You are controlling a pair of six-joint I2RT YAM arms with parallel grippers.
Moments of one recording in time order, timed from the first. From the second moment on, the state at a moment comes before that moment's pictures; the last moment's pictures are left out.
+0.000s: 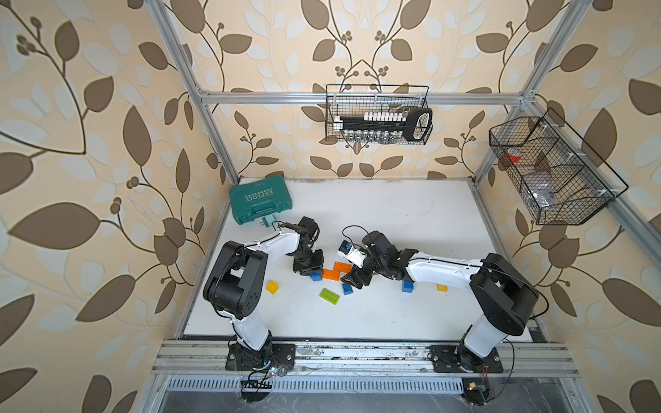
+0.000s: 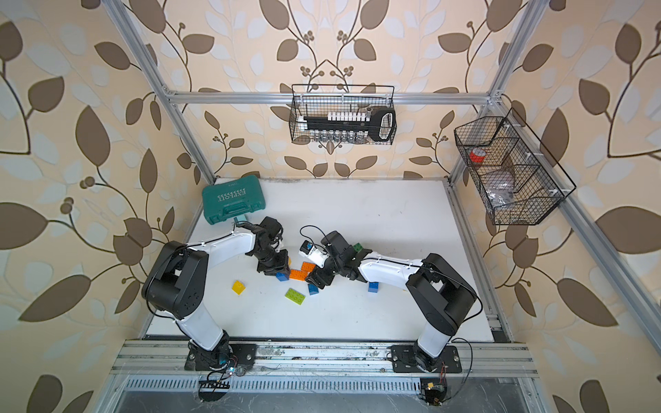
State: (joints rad) left arm -0.33 1.73 1.05 -0.80 0.31 -0.45; right arm 0.79 1.69 0.94 -0.08 -0.28 -0.17
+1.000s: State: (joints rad) left arm -0.27 1.92 1.28 -0.98 0.17 -0.25; right arm 0.81 1.66 0.96 -0.18 -0.26 -0.24
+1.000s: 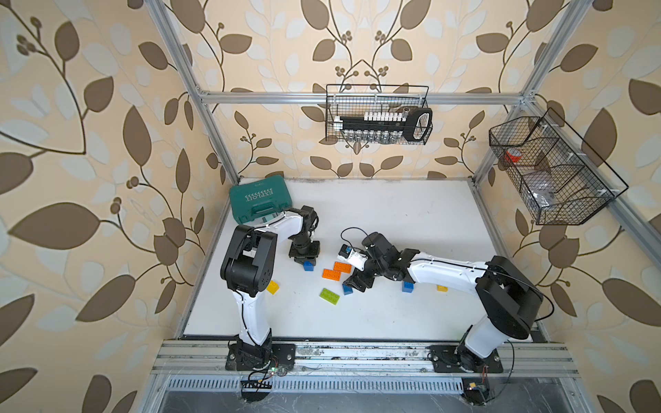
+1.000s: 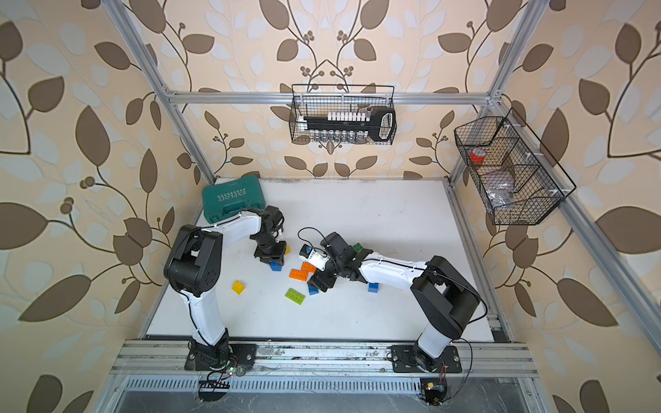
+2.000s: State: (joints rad) left arm -0.10 1.77 1.17 -0.91 0.37 -0.30; right arm 0.78 1.95 1.23 -0.44 -0.40 -0.33
